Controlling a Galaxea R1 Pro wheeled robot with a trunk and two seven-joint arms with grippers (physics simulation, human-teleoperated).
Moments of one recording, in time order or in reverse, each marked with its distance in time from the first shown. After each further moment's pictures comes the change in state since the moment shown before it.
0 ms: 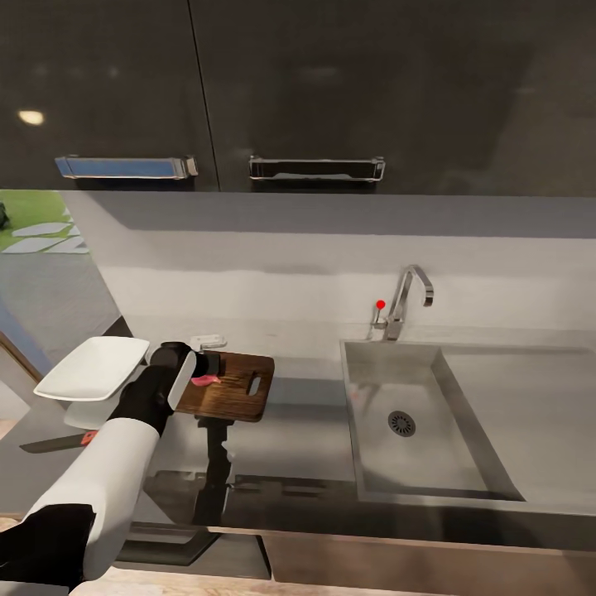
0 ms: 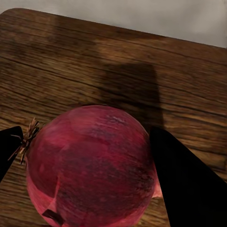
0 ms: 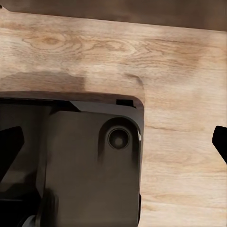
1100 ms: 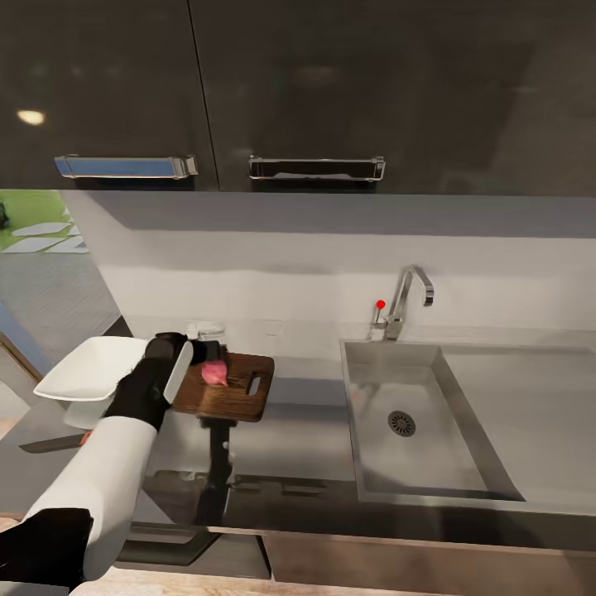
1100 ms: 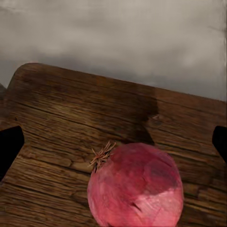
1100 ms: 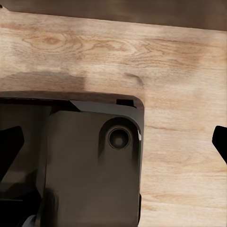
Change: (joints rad) left arm 0.001 0.000 0.000 -0.107 0.012 0.006 0.003; right arm 0.000 0.000 0.000 0.000 0.000 0.000 0.000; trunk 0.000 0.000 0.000
